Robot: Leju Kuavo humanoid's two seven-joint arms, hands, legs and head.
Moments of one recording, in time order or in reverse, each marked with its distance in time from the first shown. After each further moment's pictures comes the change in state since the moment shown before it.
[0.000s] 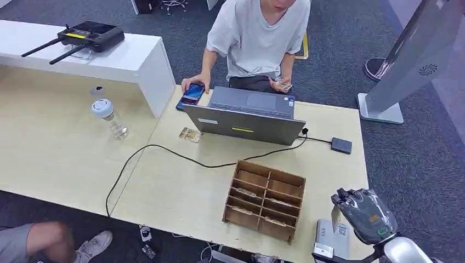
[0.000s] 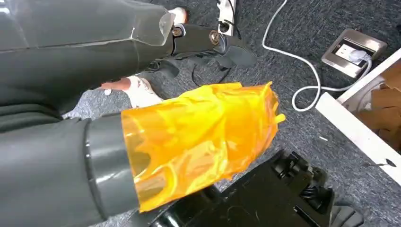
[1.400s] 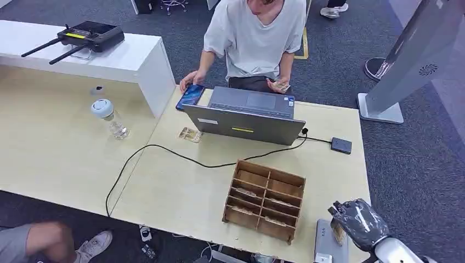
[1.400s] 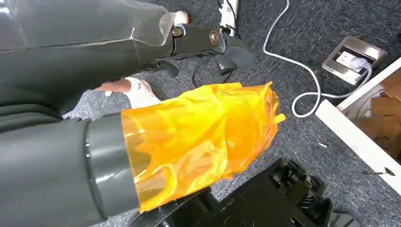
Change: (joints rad) left arm 0.011 -0.025 0.073 0.000 -0.060 -0.026 -0.011; right arm -0.087 -0.055 0.170 0.113 0.000 0.103 0.025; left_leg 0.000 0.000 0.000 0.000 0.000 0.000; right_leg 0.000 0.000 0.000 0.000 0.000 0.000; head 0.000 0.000
